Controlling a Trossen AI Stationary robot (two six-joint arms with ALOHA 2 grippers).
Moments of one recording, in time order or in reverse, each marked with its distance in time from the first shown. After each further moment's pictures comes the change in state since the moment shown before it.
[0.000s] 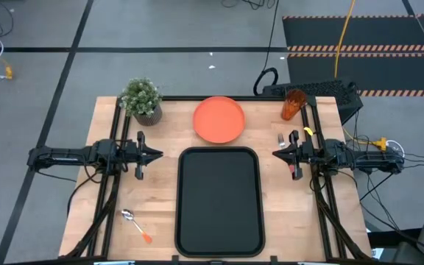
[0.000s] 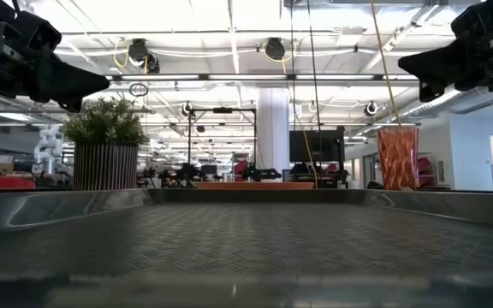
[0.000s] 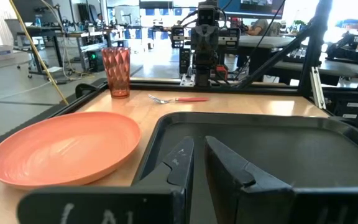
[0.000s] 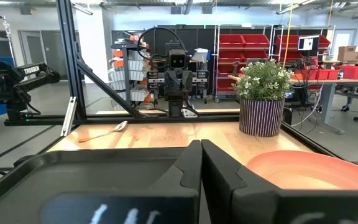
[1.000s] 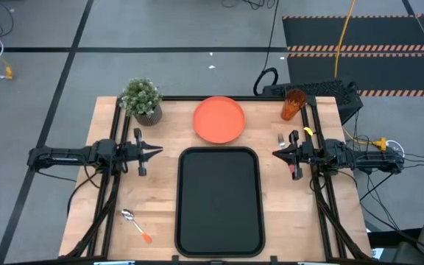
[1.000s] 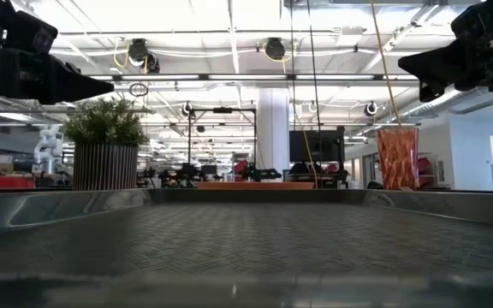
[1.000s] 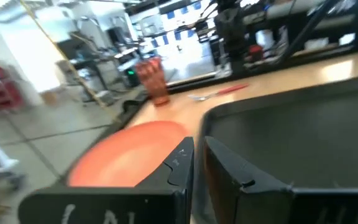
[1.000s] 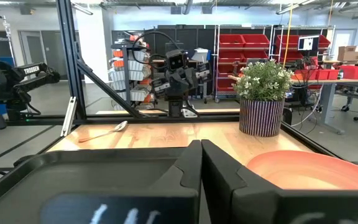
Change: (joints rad) left arm 0.000 0.000 0.000 0.000 -0.136 0.311; right arm 0.000 0.000 0.000 0.000 0.000 0.000
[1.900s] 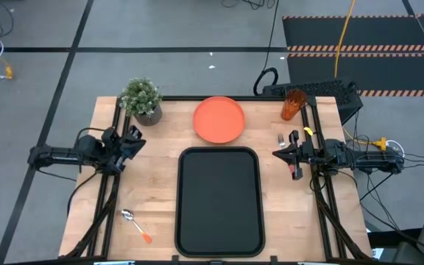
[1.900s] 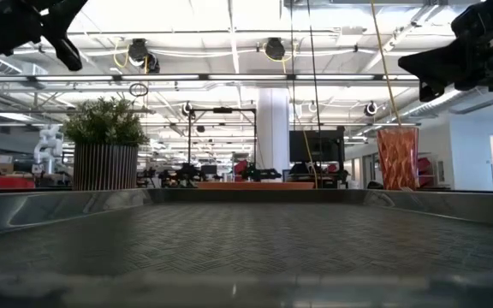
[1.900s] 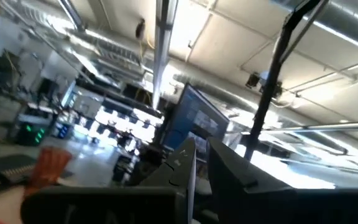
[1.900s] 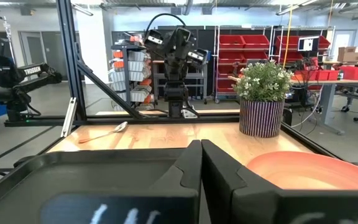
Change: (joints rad) left arm -0.044 0.007 0.000 0.558 0.154 -0.699; right arm 0.000 0.000 0.000 0.006 0.000 0.000
